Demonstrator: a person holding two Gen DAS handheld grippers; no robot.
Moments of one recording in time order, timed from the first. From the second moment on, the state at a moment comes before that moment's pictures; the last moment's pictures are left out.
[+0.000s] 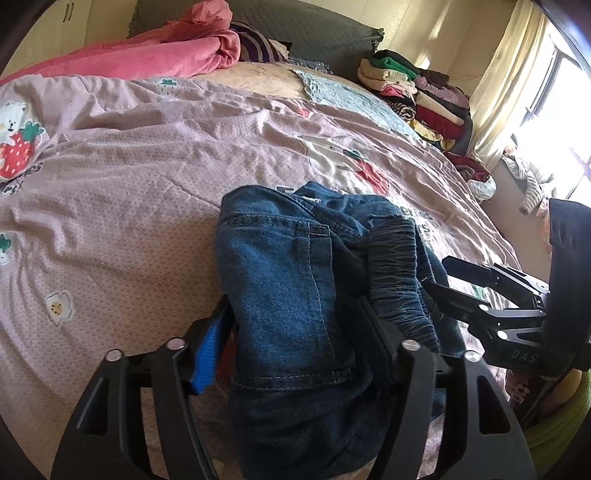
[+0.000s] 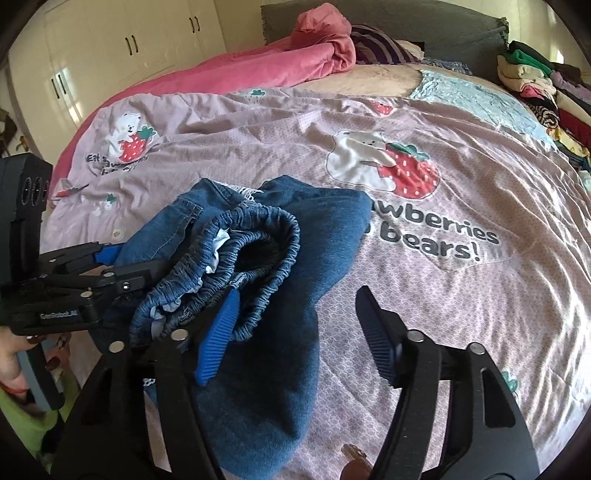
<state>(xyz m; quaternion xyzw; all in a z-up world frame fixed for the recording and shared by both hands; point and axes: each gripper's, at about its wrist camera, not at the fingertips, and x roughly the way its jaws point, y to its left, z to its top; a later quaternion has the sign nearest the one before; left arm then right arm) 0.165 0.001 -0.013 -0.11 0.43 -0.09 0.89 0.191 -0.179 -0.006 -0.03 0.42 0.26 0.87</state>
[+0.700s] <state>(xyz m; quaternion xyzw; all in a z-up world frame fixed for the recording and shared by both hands) 0.148 0.015 0.009 -0.12 0.40 -0.08 0.90 0.183 -0.186 0.011 -0.03 0.41 0.24 0.88</state>
